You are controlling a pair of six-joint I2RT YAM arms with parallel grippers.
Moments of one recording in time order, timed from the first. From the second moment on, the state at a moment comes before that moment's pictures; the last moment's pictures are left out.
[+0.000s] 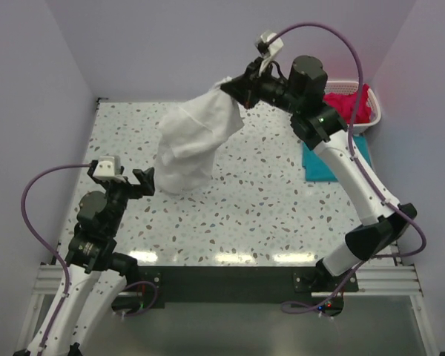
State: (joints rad) left arm -0.29 0.40 0.58 -0.23 -0.17 -0.18; right arm 0.52 1.63 1.95 -0.25 -0.46 0.18
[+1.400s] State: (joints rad) left arm -0.12 0.97 0.56 -0.41 -0.32 -0.77; right arm 0.46 1.55 0.84 -0.32 -0.16 0.40
